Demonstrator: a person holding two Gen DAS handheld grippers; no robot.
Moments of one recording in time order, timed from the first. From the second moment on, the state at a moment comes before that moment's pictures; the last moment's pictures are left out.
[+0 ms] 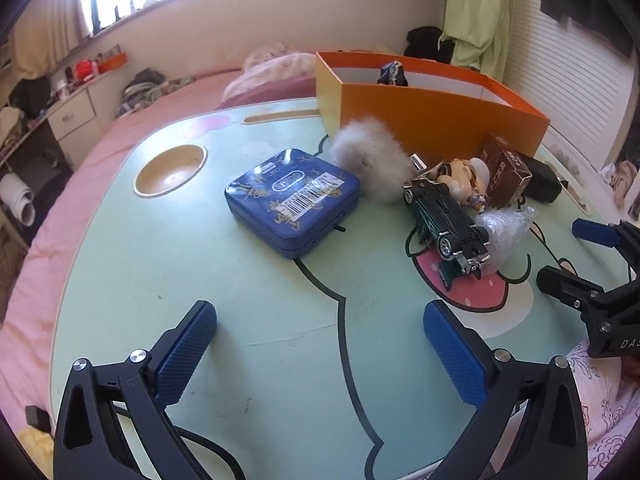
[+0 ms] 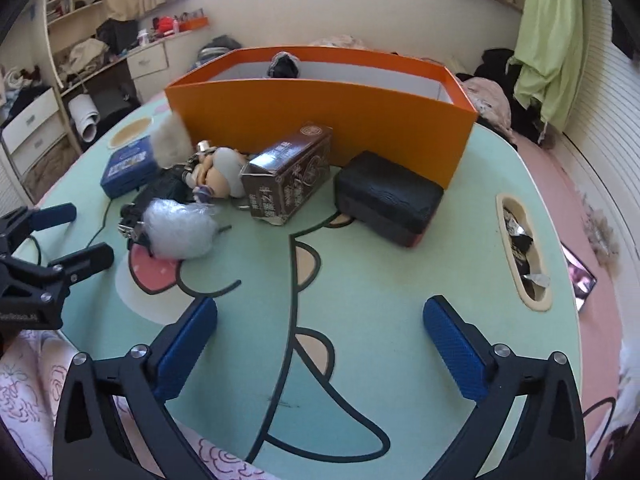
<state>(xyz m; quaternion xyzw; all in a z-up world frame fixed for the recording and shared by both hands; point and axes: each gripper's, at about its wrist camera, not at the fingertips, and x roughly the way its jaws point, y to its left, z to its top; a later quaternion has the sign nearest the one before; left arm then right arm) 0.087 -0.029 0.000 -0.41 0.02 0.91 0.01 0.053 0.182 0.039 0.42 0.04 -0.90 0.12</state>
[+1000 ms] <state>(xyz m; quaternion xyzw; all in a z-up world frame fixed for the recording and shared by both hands) 0.098 -0.043 0.016 -0.37 -0.04 0.93 0.01 0.055 0.184 0.037 0.41 0.04 -0.90 0.12</state>
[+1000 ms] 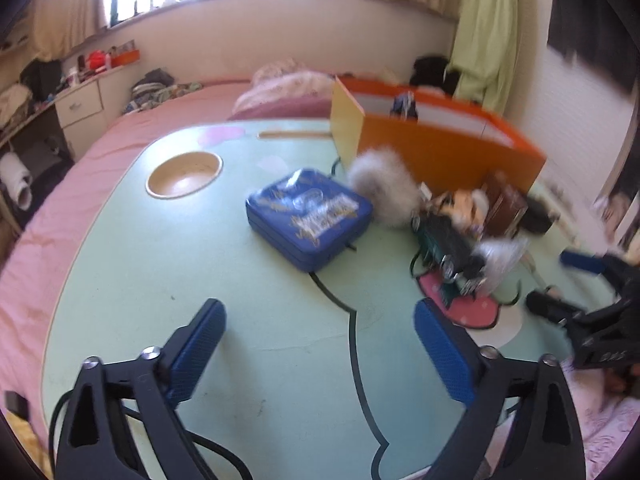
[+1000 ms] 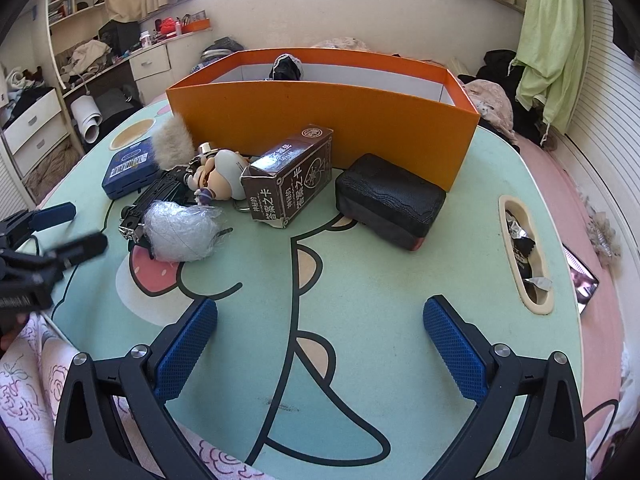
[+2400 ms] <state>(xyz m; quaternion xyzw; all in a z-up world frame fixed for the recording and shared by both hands) 0.062 -0.035 0.013 -0.39 0.08 0.92 0.05 -0.017 0.199 0.059 0.44 -0.06 -0.90 0.03</state>
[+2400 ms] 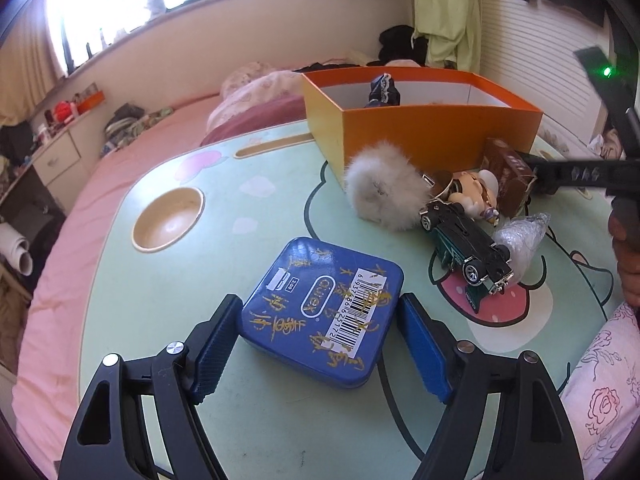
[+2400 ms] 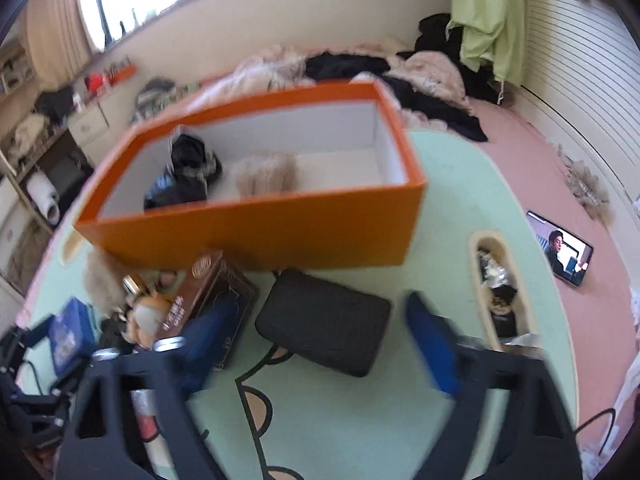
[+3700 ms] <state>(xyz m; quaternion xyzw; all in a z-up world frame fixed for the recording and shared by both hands) 0.024 -0.030 0.088 -0.36 -0.04 0.93 0.06 0.000 0.208 0.123 0.32 -0.05 -0.94 0.08</state>
